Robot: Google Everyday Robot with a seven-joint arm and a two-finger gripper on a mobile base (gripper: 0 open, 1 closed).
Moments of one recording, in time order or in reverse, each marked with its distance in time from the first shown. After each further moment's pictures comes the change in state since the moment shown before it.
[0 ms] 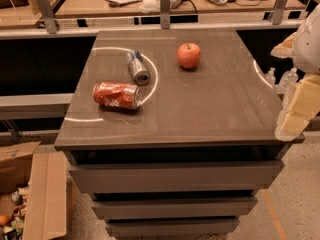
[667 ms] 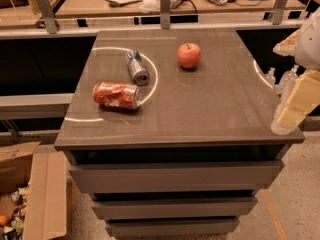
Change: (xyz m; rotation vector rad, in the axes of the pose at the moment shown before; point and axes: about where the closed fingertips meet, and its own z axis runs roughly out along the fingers) arm 0.000 -0.011 0.002 0.010 -0.057 0.052
